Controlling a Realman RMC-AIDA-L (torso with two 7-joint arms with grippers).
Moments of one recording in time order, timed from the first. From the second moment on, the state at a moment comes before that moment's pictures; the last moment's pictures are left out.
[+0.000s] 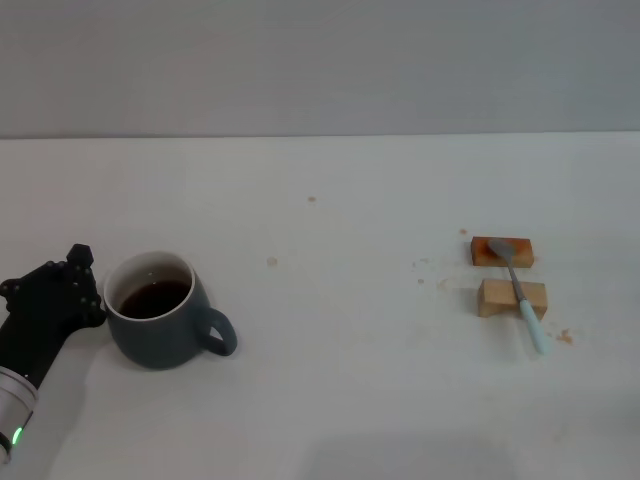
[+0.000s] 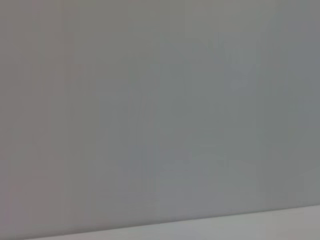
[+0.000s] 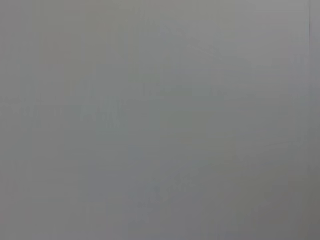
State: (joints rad) left arm -0.13 -2.07 -1.15 -0.43 2.82 1.00 -0.12; right arm -0.13 2.07 1.71 1.00 -2.92 -0.78 -0.03
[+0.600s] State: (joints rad) left arm -0.13 -2.07 -1.09 -0.45 2.82 1.02 -0.12; right arm -0.13 2.07 1.71 1.02 -2.92 -0.77 -0.03
